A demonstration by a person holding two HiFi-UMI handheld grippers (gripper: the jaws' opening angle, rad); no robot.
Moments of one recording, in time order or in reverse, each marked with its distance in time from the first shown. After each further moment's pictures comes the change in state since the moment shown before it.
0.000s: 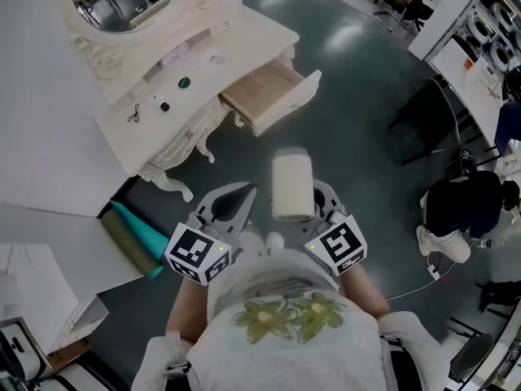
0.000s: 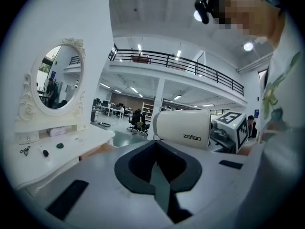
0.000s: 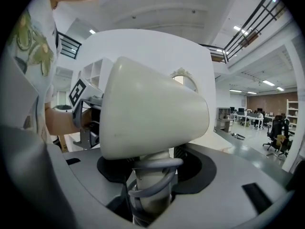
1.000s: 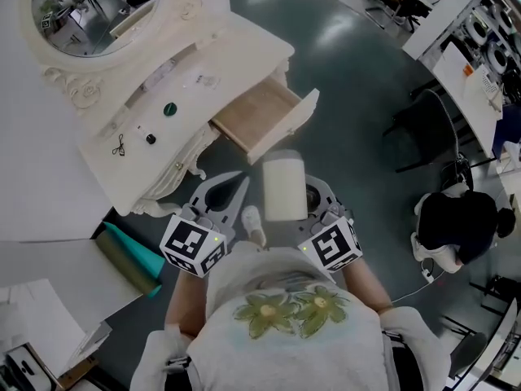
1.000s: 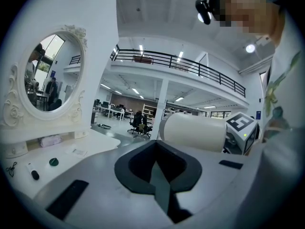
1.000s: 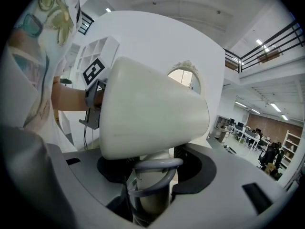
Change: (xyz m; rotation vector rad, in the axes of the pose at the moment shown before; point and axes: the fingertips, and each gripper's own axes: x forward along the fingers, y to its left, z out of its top) left arm 0.100 0.124 0.039 -0.009 -0.017 -0.003; right arm 0.095 -0.110 0.006 -0.237 0.105 -0.026
